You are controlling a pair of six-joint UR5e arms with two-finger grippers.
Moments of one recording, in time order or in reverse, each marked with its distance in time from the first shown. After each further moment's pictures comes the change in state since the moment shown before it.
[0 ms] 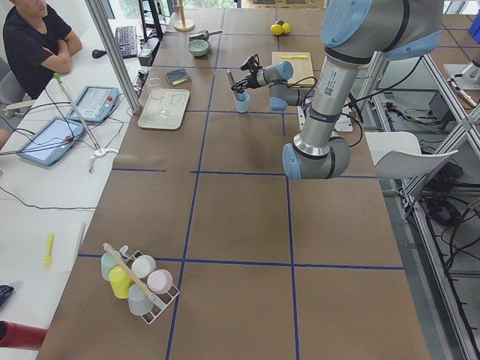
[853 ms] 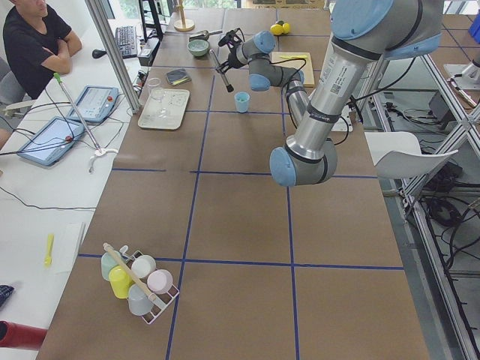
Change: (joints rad) left arm -0.314 0.050 -0.275 0.265 -0.497 0.066; right arm 0.021 0.000 0.000 0.003 0.001 -0.005
